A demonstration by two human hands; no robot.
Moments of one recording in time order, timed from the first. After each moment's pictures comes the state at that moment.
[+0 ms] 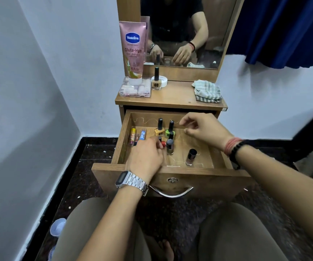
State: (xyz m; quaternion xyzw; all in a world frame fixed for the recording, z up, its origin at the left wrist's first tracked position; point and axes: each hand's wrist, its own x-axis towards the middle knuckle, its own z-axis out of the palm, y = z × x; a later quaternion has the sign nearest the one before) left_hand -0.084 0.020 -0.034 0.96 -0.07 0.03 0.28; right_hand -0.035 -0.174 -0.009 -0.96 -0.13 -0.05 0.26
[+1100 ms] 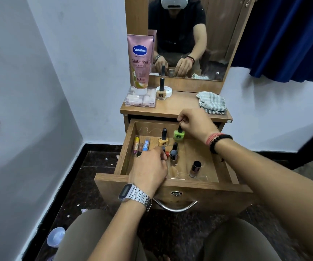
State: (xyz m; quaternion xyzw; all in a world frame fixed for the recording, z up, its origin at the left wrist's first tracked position) left_hand -0.082 0.022 -0.039 0.96 -0.08 0.04 0.28; right_hand 0.030 -0.153 -0.012 -0.96 -0.11 -0.14 0.20
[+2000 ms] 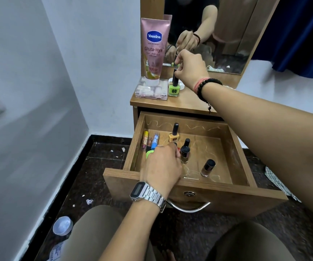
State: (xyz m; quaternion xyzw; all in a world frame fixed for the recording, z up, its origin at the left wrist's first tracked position) left_hand -0.082 0.021 -0.040 0.95 -0.06 0.03 0.31; right_hand 0.124 -0.090 0.064 -0.94 -0.07 -0.23 0.23
